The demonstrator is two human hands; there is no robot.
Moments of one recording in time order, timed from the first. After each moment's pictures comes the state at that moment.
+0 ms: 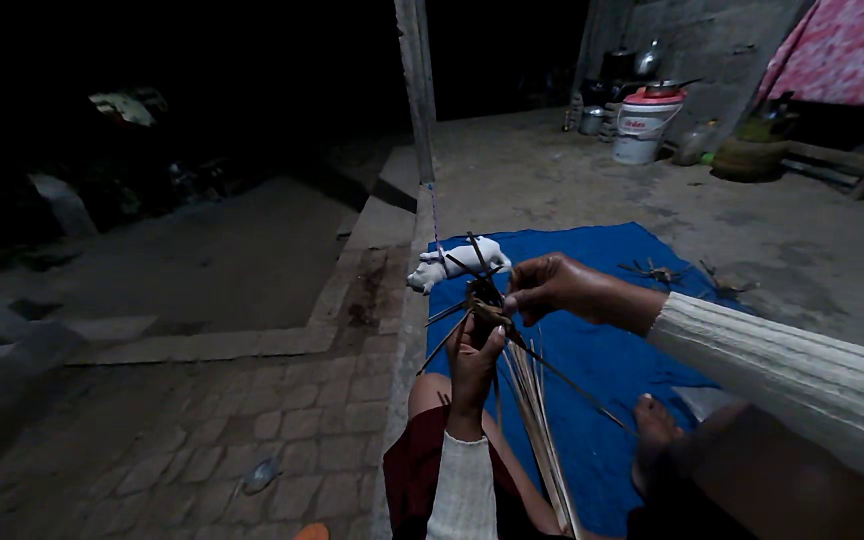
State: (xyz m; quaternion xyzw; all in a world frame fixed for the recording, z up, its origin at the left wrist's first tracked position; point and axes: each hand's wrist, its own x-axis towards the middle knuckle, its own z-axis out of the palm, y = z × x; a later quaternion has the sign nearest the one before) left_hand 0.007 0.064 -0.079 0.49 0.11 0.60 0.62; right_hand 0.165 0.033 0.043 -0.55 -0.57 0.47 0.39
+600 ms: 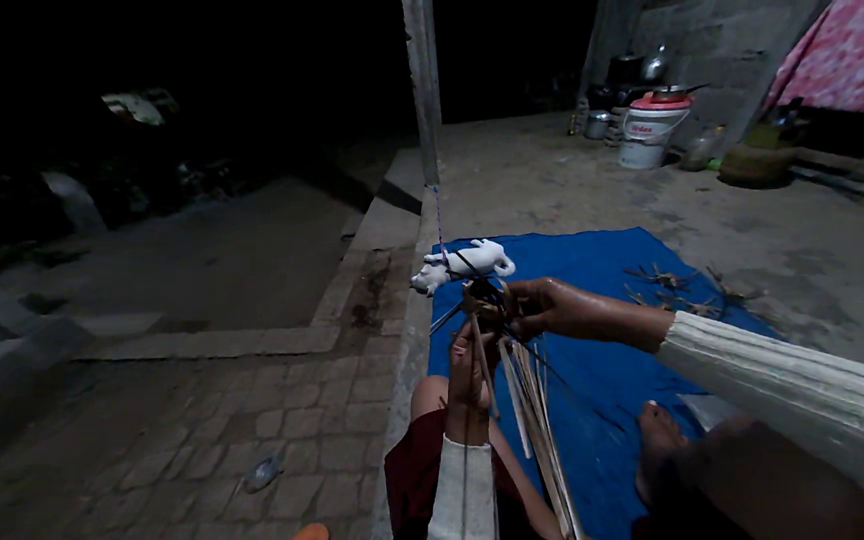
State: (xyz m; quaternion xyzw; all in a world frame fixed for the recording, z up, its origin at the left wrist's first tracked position) left_hand 0.001 0.058 -0.074 0.32 0.16 0.55 0.76; right_hand 0.155 0.027 0.040 -0.56 -0.68 0.39 0.27
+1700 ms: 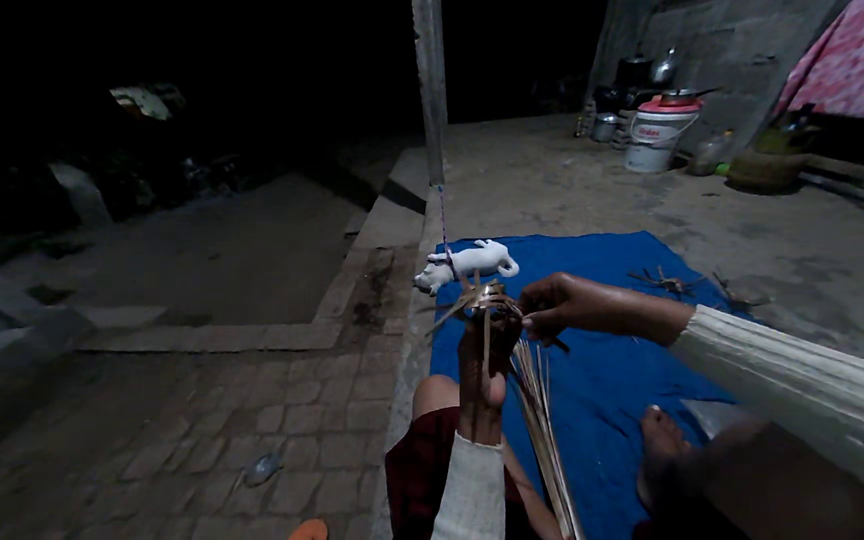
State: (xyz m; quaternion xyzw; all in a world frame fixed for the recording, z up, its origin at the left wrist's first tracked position) left_hand 0.011 0.053 -0.073 0.21 0.06 0.57 0.79; right_hand 0.165 0.028 0.048 -0.58 -0.63 0.45 0.24
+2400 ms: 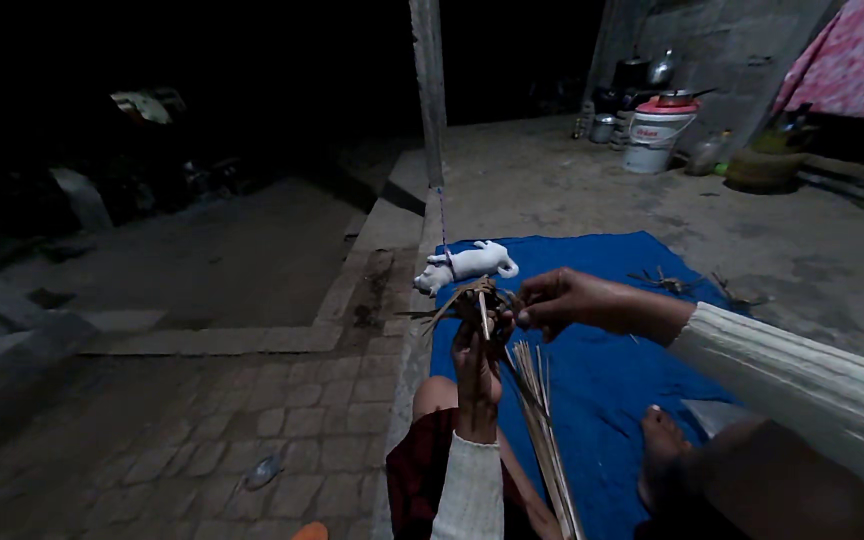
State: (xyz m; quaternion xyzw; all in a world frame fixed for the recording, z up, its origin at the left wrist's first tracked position) left_hand 0.016 0.064 -0.081 0.28 0.07 0.63 0.72; right_hand 0.164 0.024 0.051 -0.57 -0.61 0.46 0.29
